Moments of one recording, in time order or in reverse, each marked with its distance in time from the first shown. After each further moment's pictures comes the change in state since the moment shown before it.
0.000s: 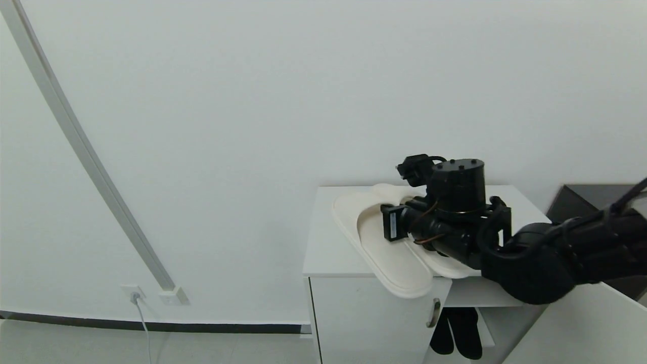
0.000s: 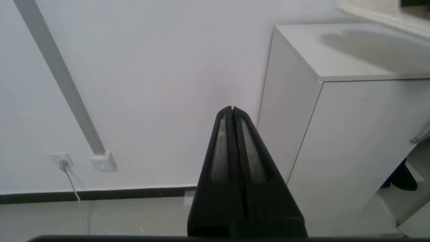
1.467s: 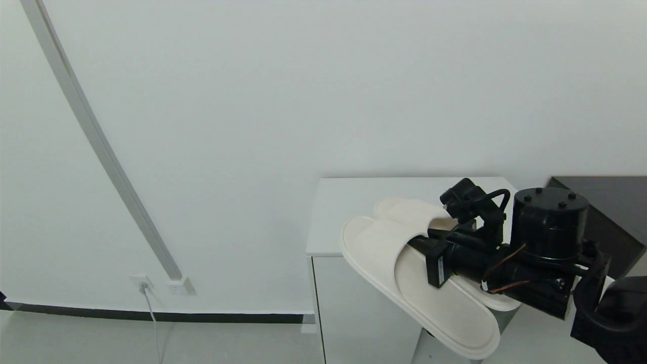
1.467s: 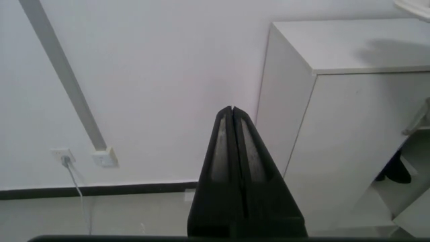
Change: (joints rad) left arm 0.000 0.000 0.000 0.000 -0.002 -0.001; right arm -0.049 -0.196 0.410 -0.288 0.273 -0.198
